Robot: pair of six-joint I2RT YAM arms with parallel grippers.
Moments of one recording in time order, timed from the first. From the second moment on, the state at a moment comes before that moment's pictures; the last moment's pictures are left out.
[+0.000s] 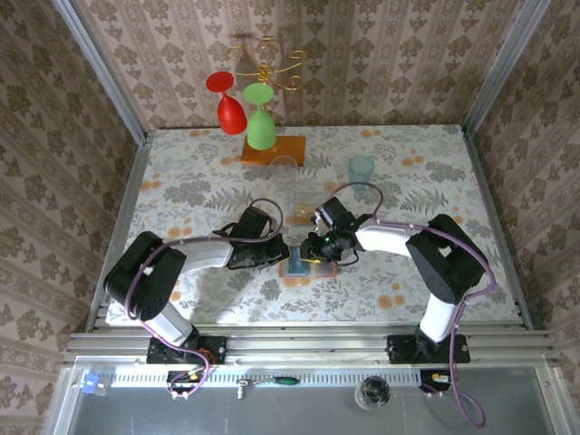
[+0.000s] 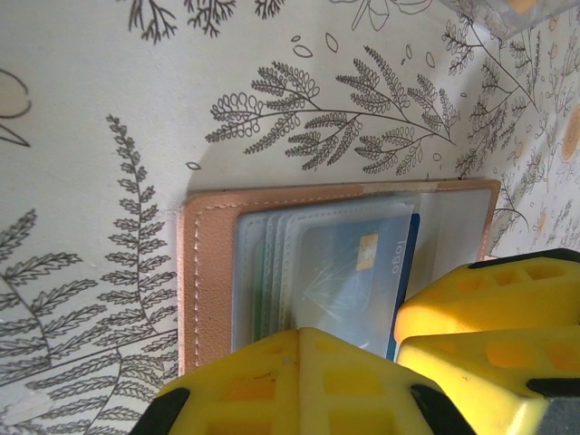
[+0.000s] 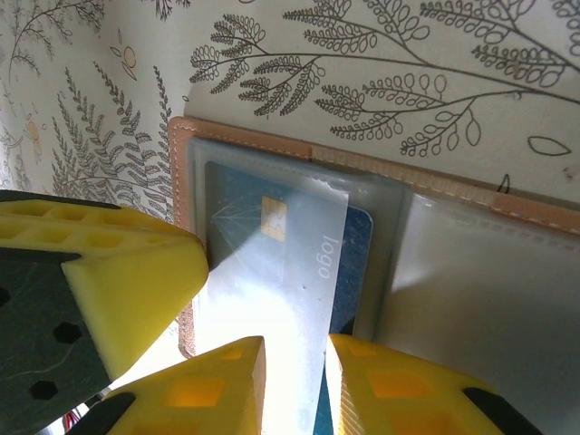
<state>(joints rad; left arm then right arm) -0.67 1.61 0.69 -0.03 0.42 -0.90 0.63 1.77 0.94 -0.24 -0.46 0.72</state>
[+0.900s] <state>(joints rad) -0.67 1.59 0.68 -0.06 0.42 -0.90 0.63 1.74 0.94 -0.34 -0.37 0.66</state>
